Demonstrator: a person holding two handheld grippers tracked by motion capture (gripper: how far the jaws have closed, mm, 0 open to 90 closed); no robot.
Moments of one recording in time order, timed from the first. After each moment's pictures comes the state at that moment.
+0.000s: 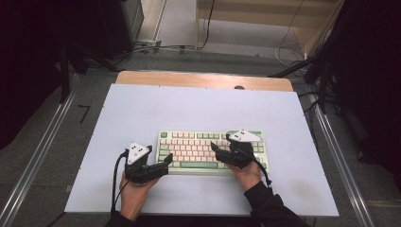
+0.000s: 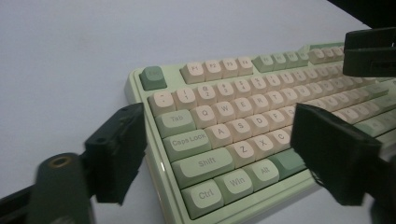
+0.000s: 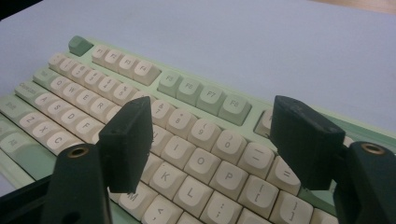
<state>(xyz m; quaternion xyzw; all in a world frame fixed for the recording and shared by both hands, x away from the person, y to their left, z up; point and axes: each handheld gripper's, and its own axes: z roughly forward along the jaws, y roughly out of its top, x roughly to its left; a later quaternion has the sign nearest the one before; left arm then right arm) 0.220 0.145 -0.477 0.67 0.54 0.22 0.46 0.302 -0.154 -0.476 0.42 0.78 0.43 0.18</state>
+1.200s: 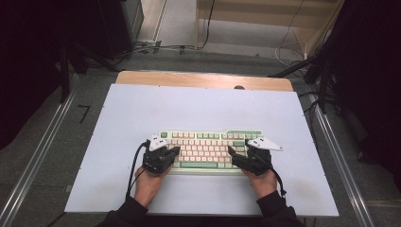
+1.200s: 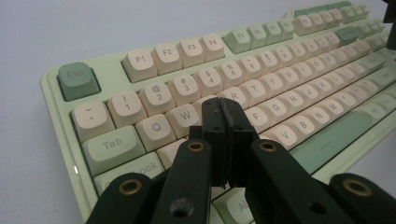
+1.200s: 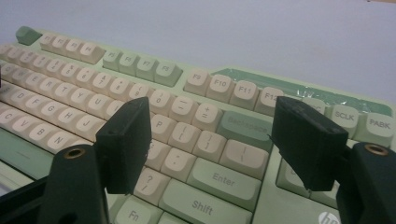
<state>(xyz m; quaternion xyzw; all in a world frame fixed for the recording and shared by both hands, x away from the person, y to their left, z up) 0.261 0.113 -0.489 0.73 0.51 0.16 0.43 0.284 -0.199 -0.476 0.47 0.75 0.41 0.21</state>
